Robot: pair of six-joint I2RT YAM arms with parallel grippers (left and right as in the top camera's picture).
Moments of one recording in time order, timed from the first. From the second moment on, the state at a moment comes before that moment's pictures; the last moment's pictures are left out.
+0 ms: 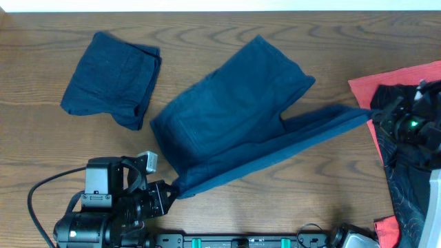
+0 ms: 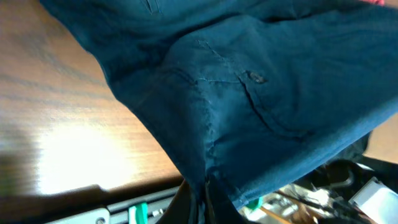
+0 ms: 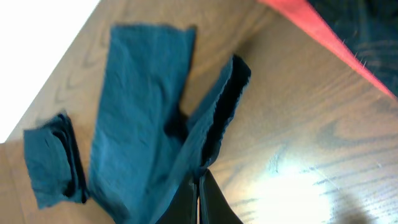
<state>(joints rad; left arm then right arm) -0.05 0.63 0.79 -1.32 0.60 -0.35 -0.35 1.16 1.35 -1.20 -0.36 0.46</state>
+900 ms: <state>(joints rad) -0.17 1.00 0.80 -0.99 0.49 -0.39 -0.11 1.69 1.38 -0.52 -0.46 0.61</state>
